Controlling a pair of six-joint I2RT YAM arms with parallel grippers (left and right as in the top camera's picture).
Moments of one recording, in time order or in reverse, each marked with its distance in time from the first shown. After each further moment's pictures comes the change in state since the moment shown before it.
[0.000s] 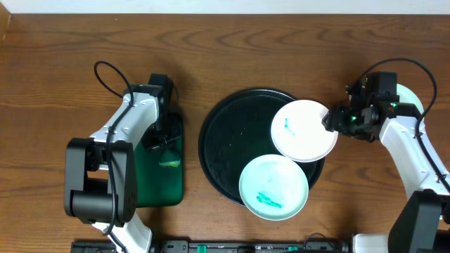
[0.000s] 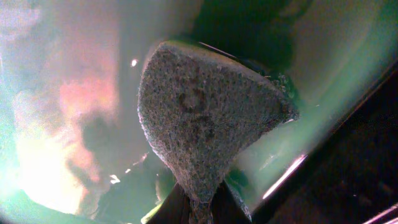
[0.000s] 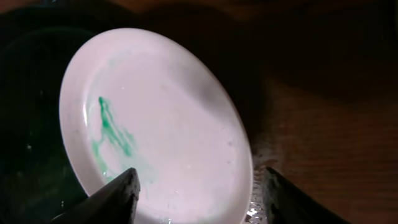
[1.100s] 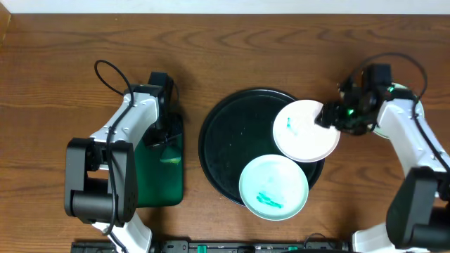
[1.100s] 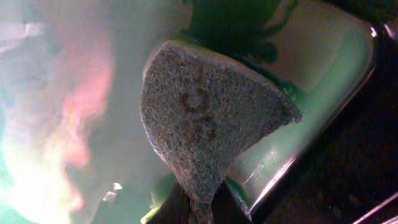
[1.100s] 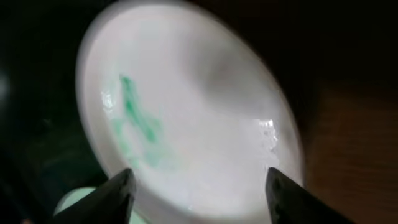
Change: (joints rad) left arm 0.000 0.000 0.000 0.040 0.000 0.011; right arm 0.004 0.121 0.150 -0.156 -0.094 -0.069
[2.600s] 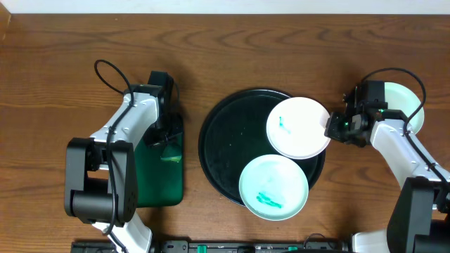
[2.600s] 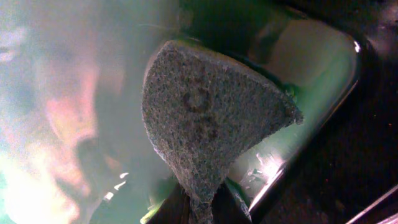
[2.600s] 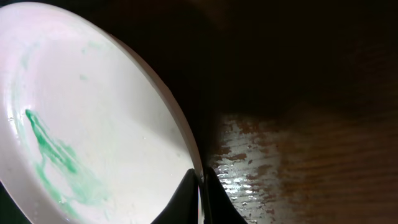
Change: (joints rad) left arm 0.000 0.000 0.000 0.021 0.003 0.000; right arm 0.023 -0.070 -0.244 0.277 0.174 0.183
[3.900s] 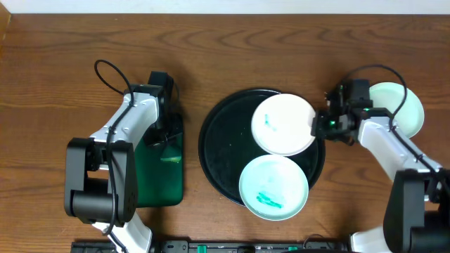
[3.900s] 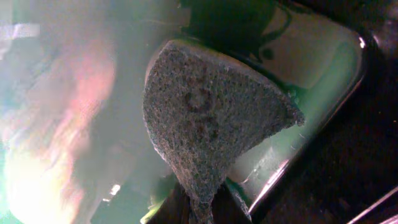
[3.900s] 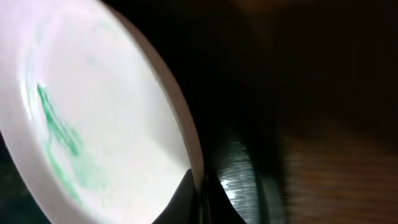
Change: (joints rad) left arm 0.000 0.000 0.000 -0.007 0.000 0.000; right arm 0.109 0.035 -0.001 0.077 -0.104 -0.055
